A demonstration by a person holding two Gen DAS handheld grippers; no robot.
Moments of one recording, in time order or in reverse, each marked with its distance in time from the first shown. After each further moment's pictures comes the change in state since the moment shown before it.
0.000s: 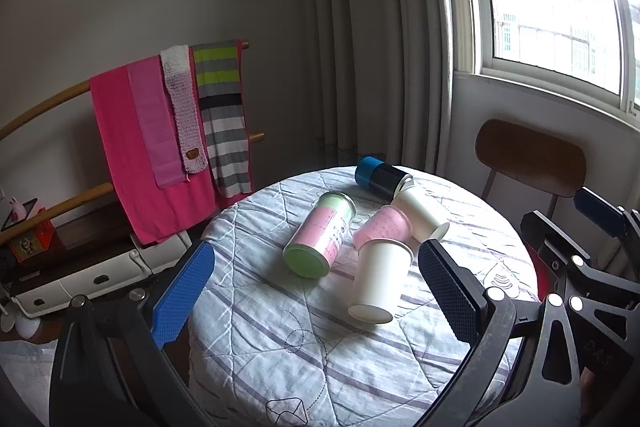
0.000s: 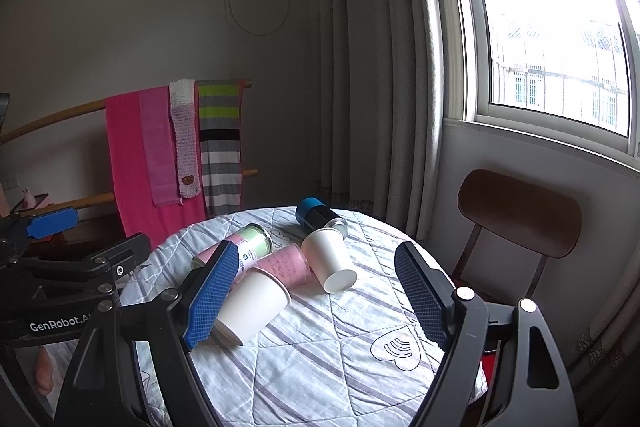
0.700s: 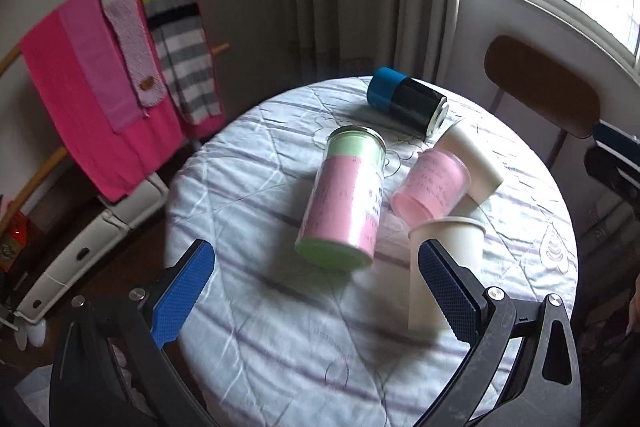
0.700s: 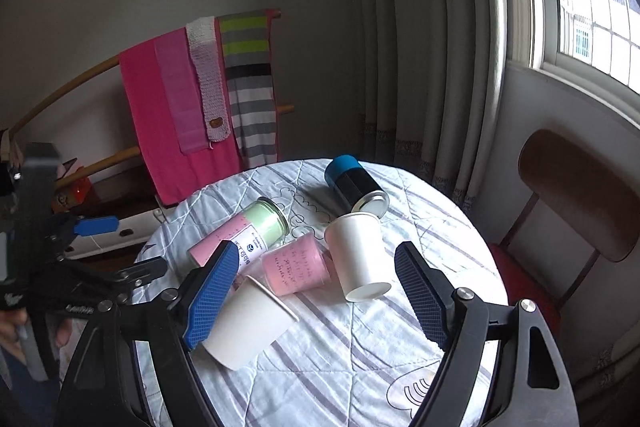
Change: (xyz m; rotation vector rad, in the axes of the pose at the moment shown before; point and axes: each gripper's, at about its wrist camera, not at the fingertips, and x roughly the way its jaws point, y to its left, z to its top) left arm 0.169 0.038 0.026 0.073 0.404 -0.143; right arm 0.116 -0.023 0.036 0.006 0.295 0.198
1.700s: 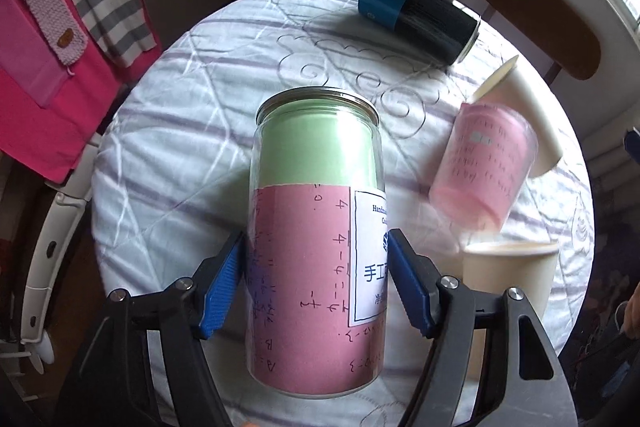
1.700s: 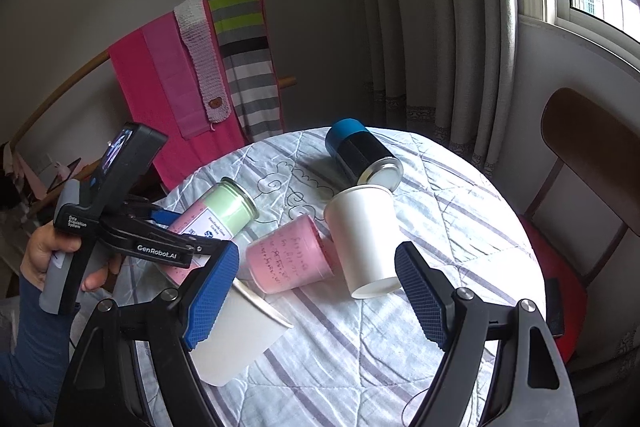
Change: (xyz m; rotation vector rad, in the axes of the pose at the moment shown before) left arm 0.117 0.016 0.030 0.100 0.357 -0.146; right arm 0.048 -0.015 -0.003 0.053 0.101 0.054
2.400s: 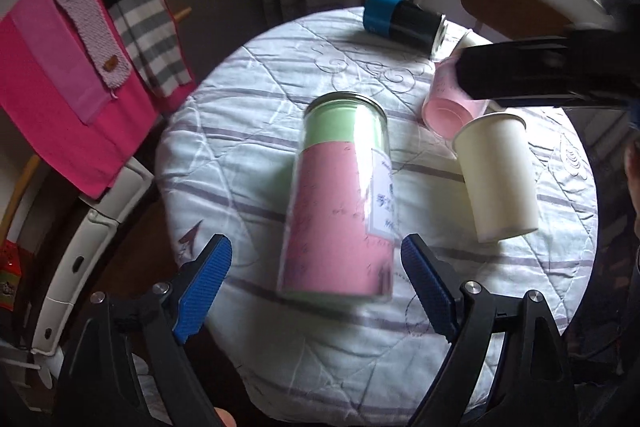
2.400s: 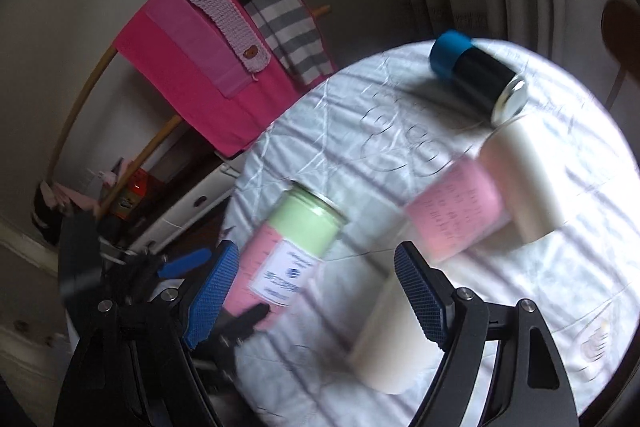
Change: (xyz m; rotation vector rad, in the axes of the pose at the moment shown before) left arm -0.075 0.013 -0.107 0.058 -0.208 0.121; right arm 0.073 0.080 0.018 0.253 0.294 0.219
